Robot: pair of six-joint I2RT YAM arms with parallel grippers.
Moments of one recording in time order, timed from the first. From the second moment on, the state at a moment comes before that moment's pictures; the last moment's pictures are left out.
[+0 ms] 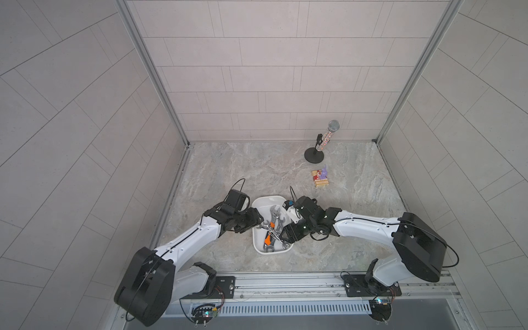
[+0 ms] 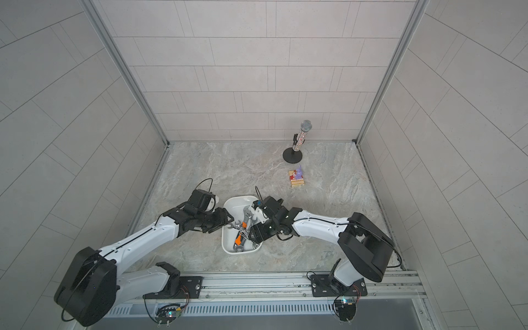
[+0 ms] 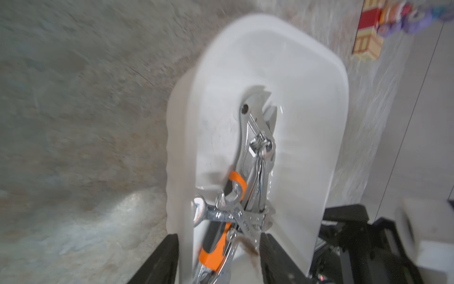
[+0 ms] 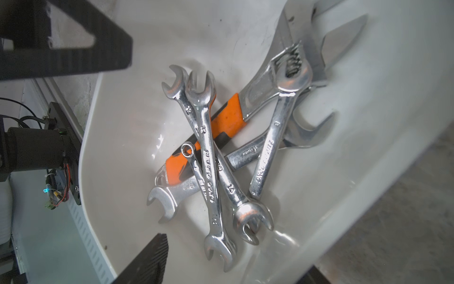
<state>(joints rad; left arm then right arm) -0.45 1.20 0.60 -0.41 0.36 -0.83 0.84 1.52 0.79 -0.25 -0.36 0.43</state>
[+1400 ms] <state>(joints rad) -0.18 1.41 0.77 -0.34 0.34 -0.79 0.71 1.85 1.17 -0.24 -0.36 0.33</state>
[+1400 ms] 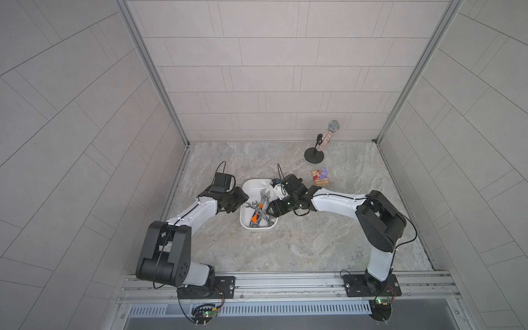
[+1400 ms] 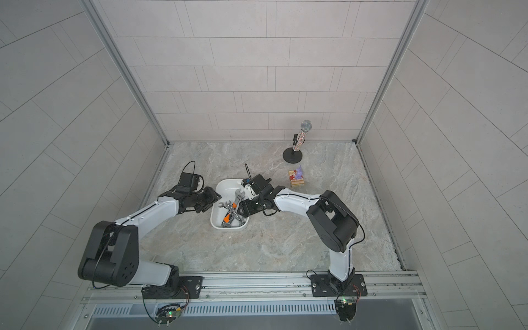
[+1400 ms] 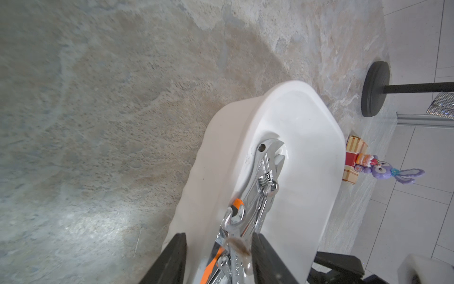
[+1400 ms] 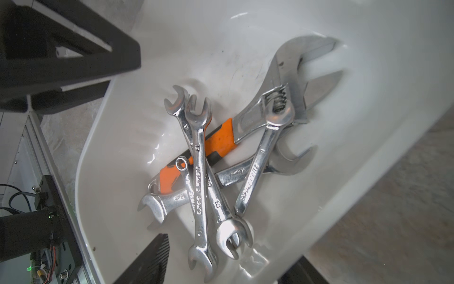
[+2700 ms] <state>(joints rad) -0.18 1.21 0.79 -0.59 0.16 -0.64 0.84 2.09 1.59 -0.60 -0.14 0.07</state>
